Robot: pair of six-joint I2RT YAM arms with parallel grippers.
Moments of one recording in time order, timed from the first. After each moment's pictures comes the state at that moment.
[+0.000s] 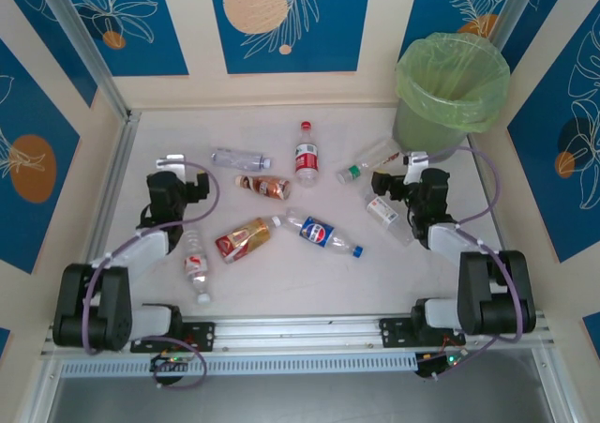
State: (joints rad) left arm -0.09 1.24 0.55 0.30 -0.21 -0.03; right arm 0.01 1.29 0.52 0.39 -0.19 0.11
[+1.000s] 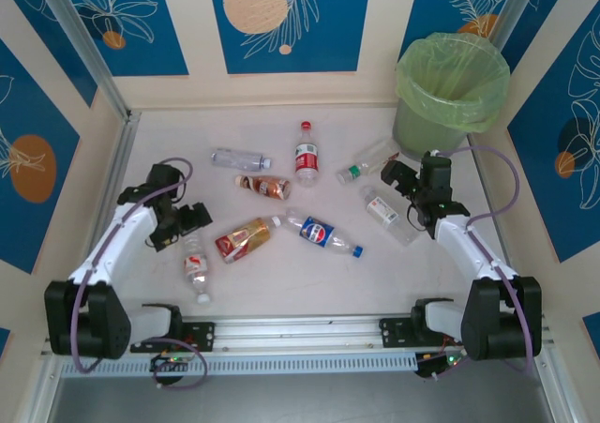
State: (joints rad) left arm -0.09 1.26 0.91 -1.00 0.04 -0.58; right arm 0.04 1.19 0.69 -0.13 -0.02 0.58
